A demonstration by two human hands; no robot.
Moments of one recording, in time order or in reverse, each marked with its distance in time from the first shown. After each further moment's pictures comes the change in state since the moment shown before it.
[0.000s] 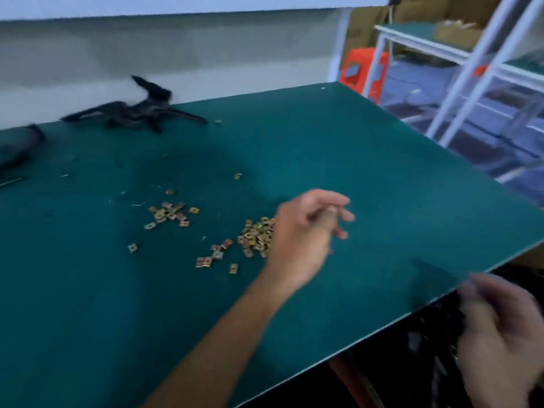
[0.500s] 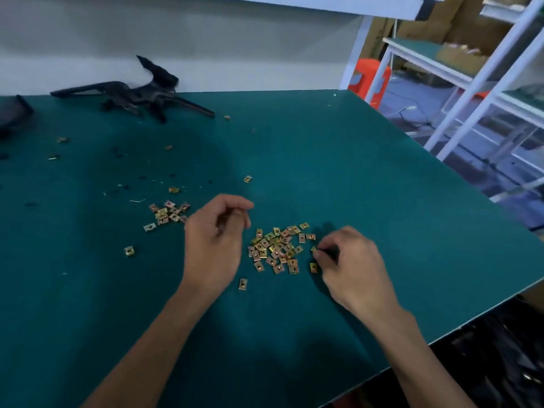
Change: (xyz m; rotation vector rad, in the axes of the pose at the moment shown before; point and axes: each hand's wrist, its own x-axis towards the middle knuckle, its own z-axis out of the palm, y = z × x) left_hand 0.010 -0.044 -0.129 0.217 0.336 0.176; right_hand 0.008 -0.054 0.164 -0.682 -0.783 -0.204
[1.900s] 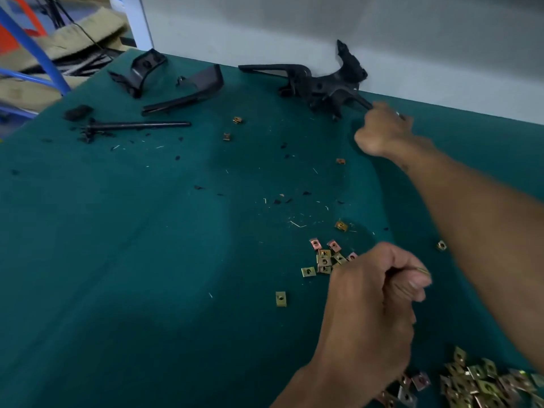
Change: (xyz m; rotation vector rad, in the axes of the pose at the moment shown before) left_hand 0.035 -0.024 -0.037 -0.074 0.135 0.010; right_hand 0.358 -0.216 0.187 -0.363 -0.351 -0.276
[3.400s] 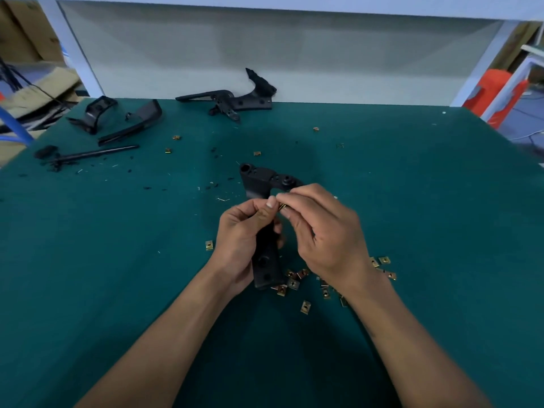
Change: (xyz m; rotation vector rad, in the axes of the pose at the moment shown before) left_hand -0.012 0.031 -0.012 -0.443 -0.041 -0.329; right_hand -0.314 0.044 0.018 0.550 0.808 -0.697
